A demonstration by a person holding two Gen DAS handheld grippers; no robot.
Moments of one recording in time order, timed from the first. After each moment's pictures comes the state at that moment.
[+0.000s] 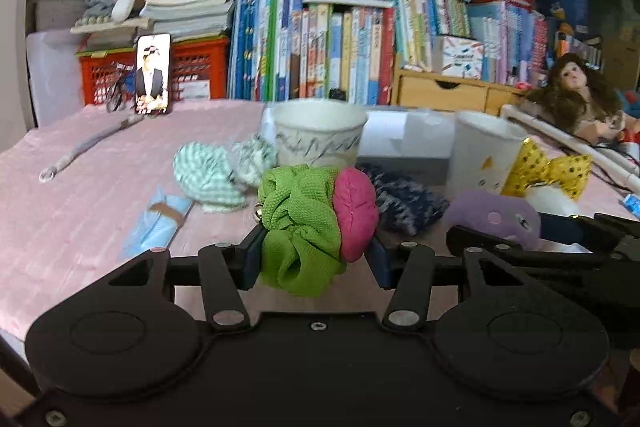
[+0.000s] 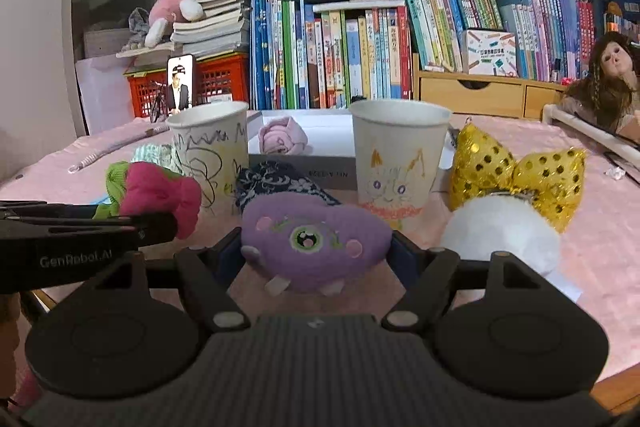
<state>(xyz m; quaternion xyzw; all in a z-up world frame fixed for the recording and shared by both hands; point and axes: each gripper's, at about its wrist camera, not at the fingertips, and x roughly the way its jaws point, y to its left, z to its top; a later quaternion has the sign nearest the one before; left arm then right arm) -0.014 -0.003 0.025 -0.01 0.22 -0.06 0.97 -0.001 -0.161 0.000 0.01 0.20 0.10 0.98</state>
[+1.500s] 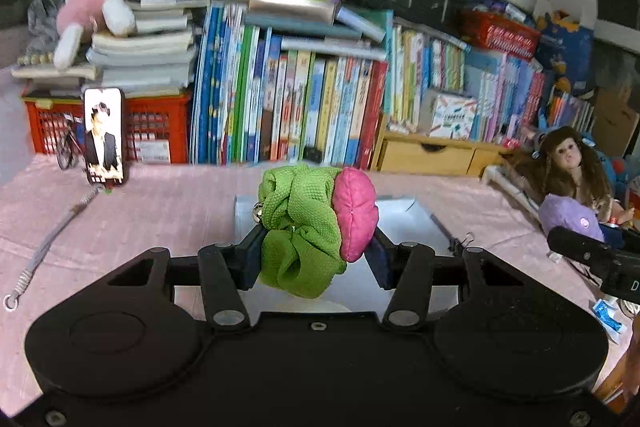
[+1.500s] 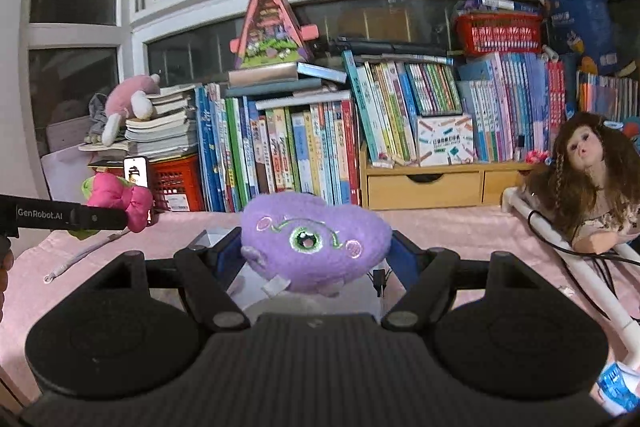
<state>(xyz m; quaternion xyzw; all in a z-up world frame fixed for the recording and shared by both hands) 0.142 0.019 0.162 -0.04 0.27 -0.11 0.96 0.073 -0.250 0.122 0.04 0.16 0.08 0.98</state>
